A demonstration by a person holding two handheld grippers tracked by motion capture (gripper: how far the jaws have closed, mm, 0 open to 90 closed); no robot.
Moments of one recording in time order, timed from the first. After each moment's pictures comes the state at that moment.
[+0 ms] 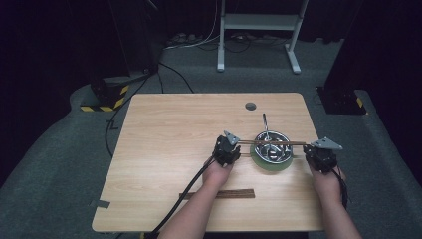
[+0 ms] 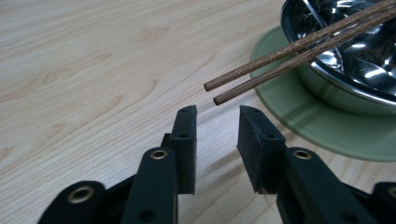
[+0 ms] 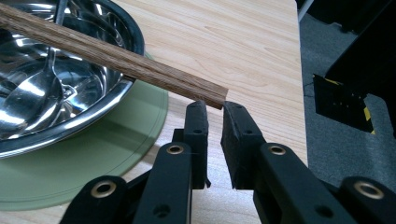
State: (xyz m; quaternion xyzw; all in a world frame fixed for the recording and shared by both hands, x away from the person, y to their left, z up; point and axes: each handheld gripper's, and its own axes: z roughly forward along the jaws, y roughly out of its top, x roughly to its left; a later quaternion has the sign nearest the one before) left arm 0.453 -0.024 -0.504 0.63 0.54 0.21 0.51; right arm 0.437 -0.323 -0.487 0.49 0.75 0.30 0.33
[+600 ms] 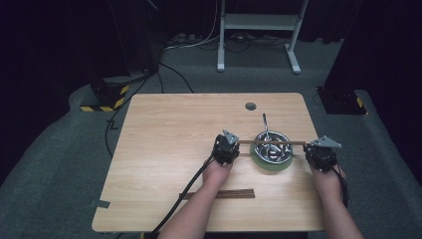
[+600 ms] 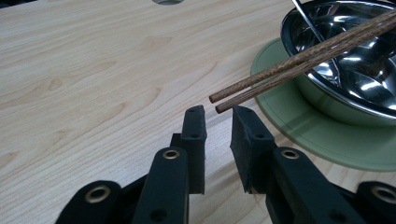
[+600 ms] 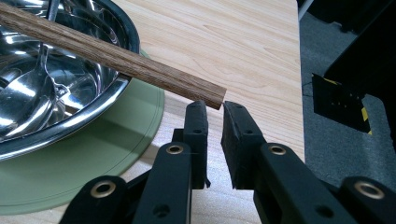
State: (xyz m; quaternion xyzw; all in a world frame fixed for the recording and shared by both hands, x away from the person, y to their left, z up) left arm 0.455 -0.022 -0.500 0.62 0.54 0.21 0.52; right arm 0.442 -0.323 -0.487 0.49 0.76 0.29 0.33
